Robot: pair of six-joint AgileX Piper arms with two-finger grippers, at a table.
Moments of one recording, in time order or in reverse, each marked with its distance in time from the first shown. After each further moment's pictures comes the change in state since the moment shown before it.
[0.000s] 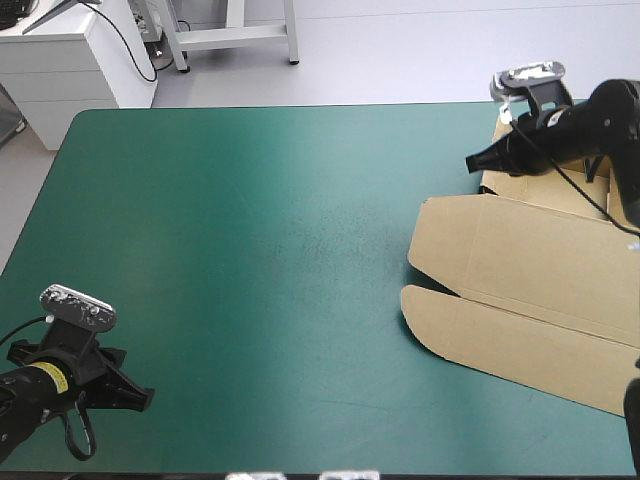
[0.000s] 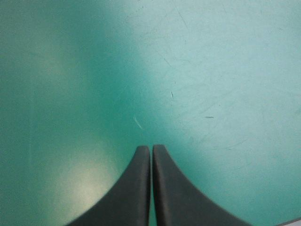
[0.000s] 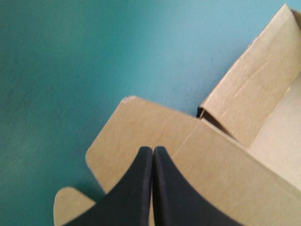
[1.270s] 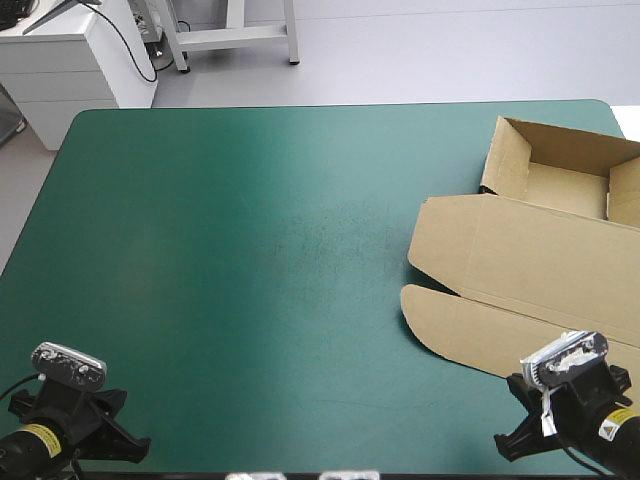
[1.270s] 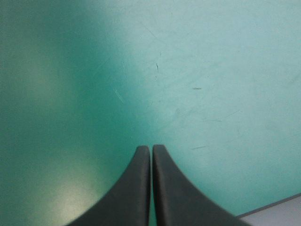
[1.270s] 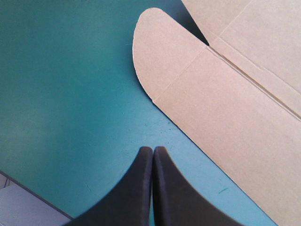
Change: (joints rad) left arm 0.000 -0.270 0.222 -0.044 -0.028 -0.011; right arm 0.001 -1.111 1.089 0.105 -0.075 -0.145
